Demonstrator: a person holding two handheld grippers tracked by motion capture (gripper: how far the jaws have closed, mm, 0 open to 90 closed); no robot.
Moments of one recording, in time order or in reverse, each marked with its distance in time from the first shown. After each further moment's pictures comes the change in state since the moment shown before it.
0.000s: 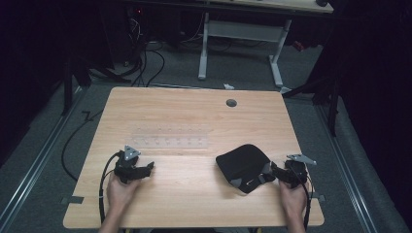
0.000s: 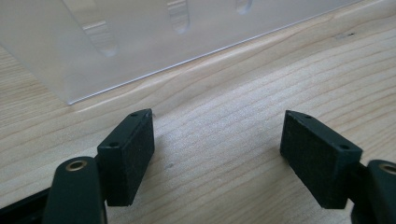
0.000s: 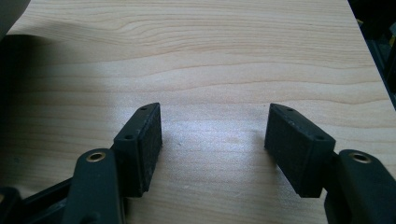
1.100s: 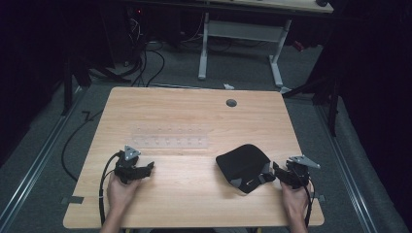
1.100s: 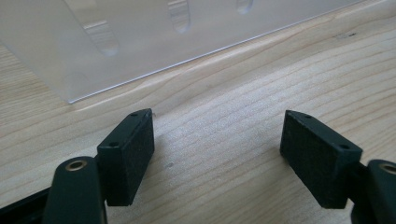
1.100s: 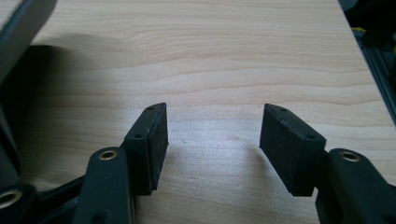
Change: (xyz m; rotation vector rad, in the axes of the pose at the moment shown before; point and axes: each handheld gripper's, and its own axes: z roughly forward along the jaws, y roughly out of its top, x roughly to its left) left arm 0.000 0.000 0.000 -0.002 0.005 -0.001; right arm -0.002 -0.004 -0.011 -0.050 0.022 0.012
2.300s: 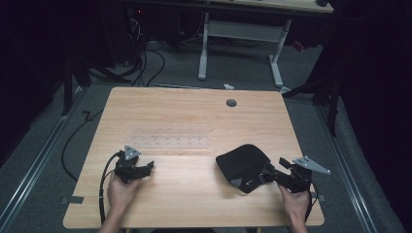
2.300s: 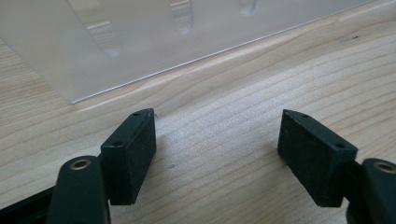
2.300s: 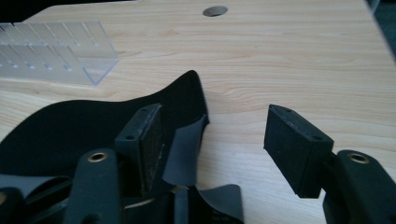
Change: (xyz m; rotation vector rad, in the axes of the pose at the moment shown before) left arm -0.001 0.000 0.001 -0.009 0.010 -0.006; right arm 0.026 0.017 -0.048 -0.141 0.249 0.009
